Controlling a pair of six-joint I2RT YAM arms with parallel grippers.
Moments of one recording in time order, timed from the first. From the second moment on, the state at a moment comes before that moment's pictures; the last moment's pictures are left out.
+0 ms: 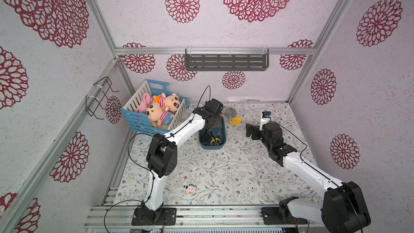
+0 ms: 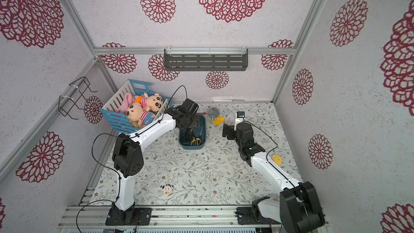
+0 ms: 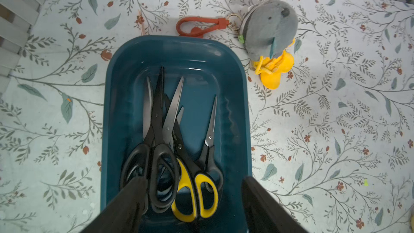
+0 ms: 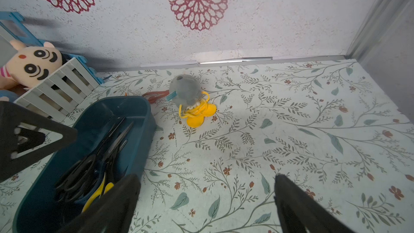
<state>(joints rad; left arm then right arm) -0.61 2.09 1.88 -0.82 -0.20 -0.65 0.32 1.24 0.76 0.07 0.15 0.21</state>
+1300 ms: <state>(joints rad) -0.55 2.20 1.74 -0.74 -0.12 -0.69 0.33 1.26 0.76 0.06 0.14 0.23</state>
